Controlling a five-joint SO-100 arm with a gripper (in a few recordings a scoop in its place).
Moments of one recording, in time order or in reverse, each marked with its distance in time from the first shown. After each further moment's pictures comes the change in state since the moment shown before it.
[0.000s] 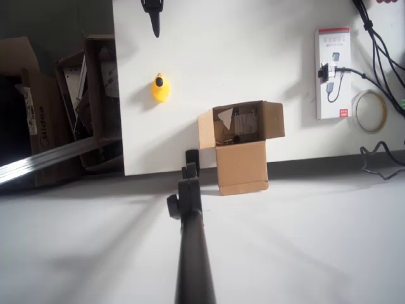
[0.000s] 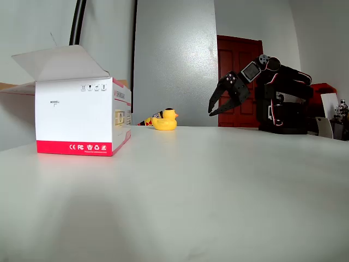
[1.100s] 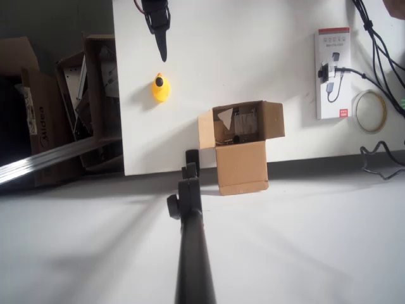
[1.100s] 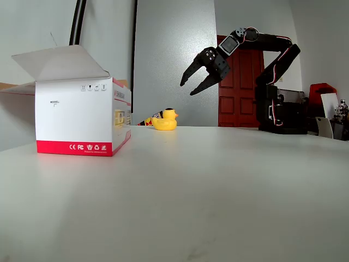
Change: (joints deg) arm -6.4 -55.4 -38.9 -11.1 -9.1
